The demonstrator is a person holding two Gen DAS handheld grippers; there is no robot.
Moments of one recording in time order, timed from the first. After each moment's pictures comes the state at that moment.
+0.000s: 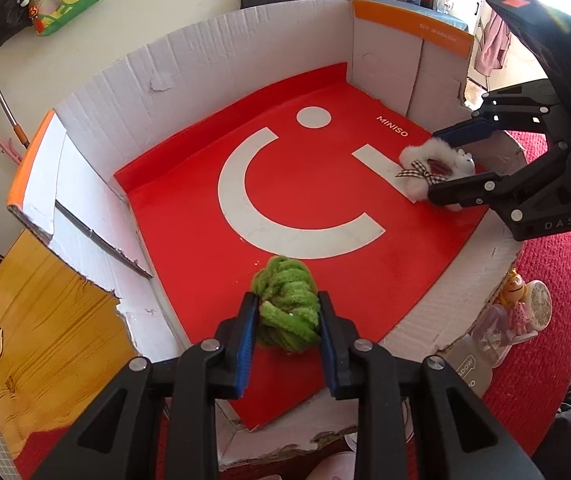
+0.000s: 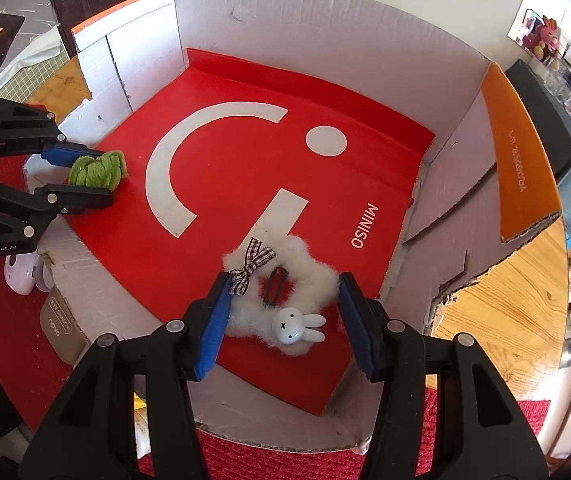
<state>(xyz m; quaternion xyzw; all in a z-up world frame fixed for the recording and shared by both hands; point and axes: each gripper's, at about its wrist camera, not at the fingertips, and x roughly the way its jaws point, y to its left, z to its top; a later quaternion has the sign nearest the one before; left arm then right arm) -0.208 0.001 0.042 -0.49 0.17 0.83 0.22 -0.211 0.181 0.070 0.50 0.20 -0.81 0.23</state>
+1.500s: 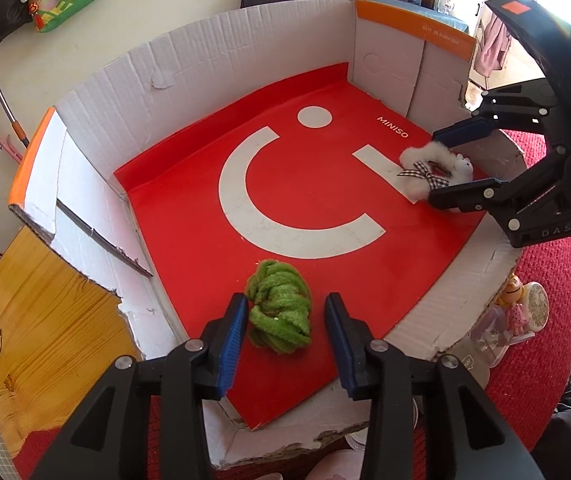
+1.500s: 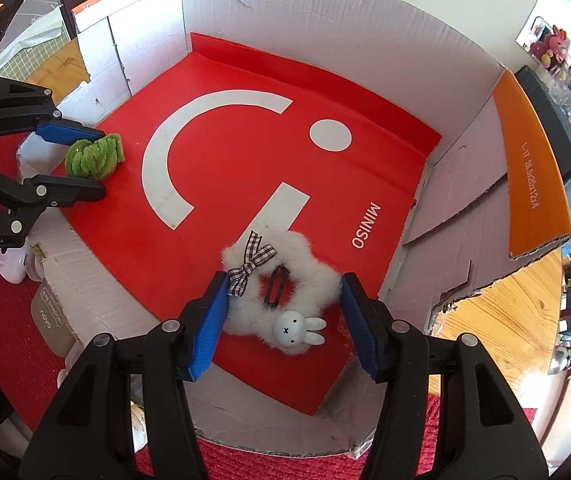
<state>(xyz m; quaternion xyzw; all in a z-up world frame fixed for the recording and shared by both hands) -0.208 0.004 0.042 -0.49 0.16 0.83 0.22 -0.176 0.189 0.079 0.50 0.23 -0.80 0.22</state>
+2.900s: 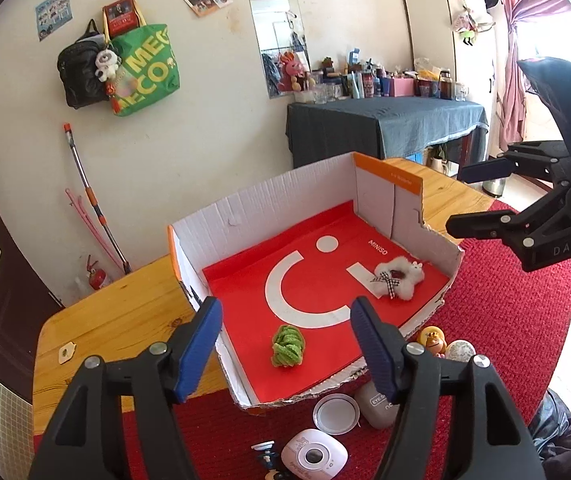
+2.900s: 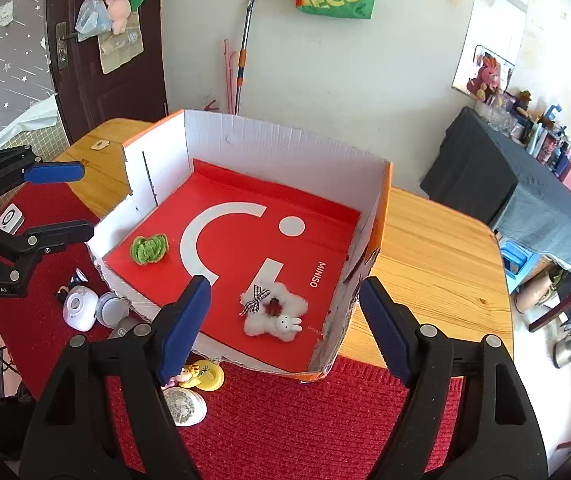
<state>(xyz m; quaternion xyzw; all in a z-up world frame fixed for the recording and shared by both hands) -0.119 -0.002 0.154 -0.30 0.14 0.93 0.15 -0.147 0.198 0.162 0.36 0.15 -0.90 0.19</state>
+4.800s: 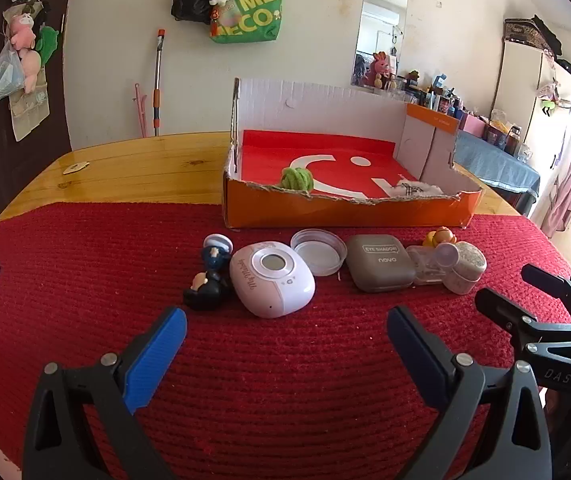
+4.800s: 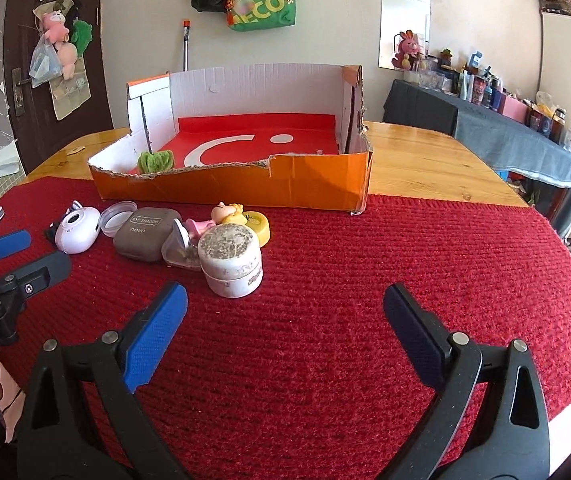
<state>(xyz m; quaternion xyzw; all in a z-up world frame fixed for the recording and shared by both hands) -0.021 -0.026 0.028 -0.34 -0.04 0.94 0.04 -0.043 0.184 0.030 0.32 0.06 -0.94 0.08</state>
